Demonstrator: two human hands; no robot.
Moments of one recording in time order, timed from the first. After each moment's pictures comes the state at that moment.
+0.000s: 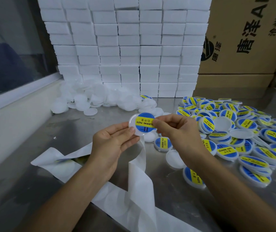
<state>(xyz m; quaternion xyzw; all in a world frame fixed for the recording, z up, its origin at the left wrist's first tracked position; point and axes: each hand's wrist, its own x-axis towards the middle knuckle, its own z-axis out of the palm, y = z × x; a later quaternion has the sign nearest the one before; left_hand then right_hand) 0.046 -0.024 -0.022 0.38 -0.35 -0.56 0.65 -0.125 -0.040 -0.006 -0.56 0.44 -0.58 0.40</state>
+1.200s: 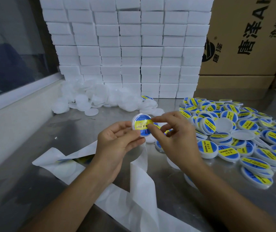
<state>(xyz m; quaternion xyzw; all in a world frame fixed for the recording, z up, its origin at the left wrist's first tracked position) 0.043 -0.018 -0.019 0.37 -0.39 -0.54 0.64 -0.115 -0.040 -0.021 -0.69 0.42 -0.57 0.13</state>
